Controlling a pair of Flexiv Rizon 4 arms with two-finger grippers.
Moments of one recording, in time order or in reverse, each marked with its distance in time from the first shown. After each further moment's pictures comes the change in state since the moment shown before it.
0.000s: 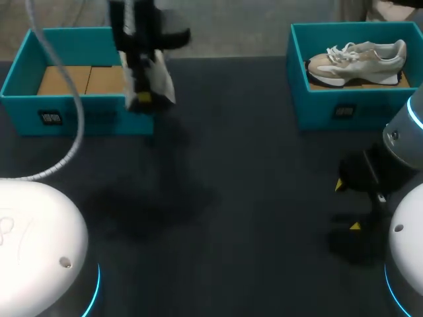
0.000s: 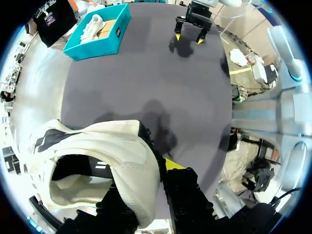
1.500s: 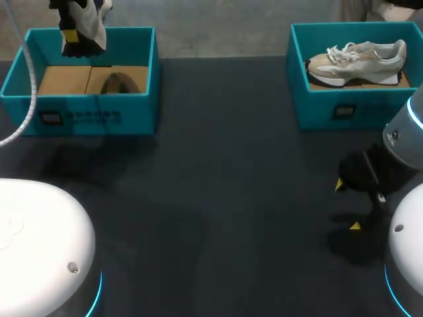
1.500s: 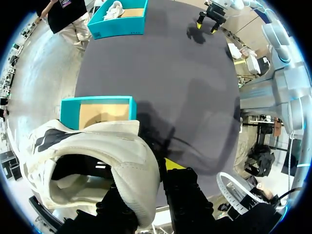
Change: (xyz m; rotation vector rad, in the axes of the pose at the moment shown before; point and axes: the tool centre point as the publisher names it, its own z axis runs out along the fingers) left arm -0.176 0.132 -0.009 -0.028 0.035 0.019; right arm 0.000 0.000 0.000 0.000 0.000 0.000
